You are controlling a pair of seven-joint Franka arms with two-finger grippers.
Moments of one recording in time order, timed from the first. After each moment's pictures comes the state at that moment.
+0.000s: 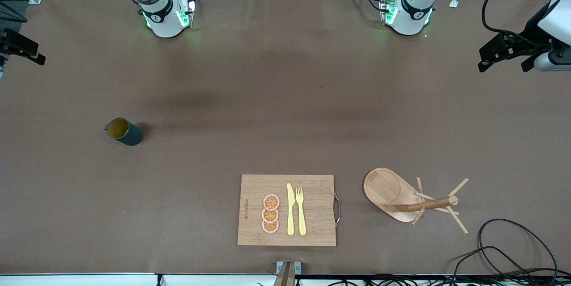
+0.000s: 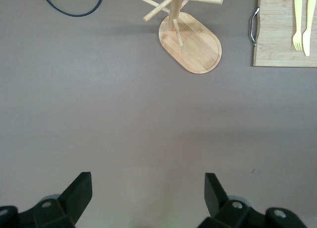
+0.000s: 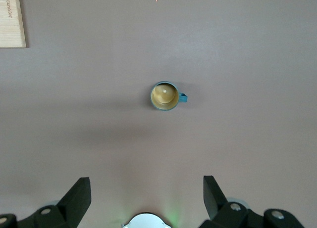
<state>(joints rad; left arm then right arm) 0.12 -0.05 -0.24 -1.52 -0.01 1.50 -0.11 -0.04 -0.05 -0.08 -1.52 0.01 1.39 -0.11</state>
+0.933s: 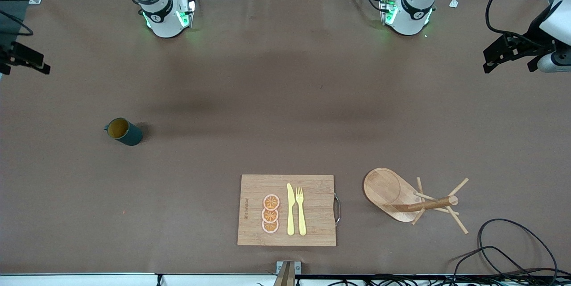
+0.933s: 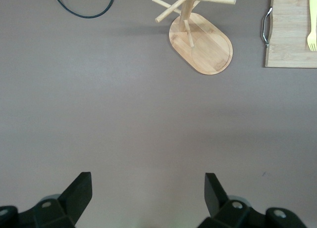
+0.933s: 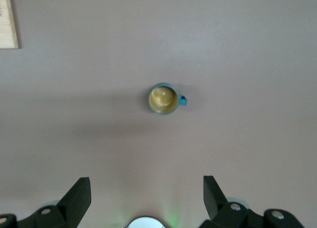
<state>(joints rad) 0.12 -0.05 -0.23 -1.52 0.03 1.50 -0.11 -0.04 0.03 -0.08 -1.52 0.01 1.44 -0.11</state>
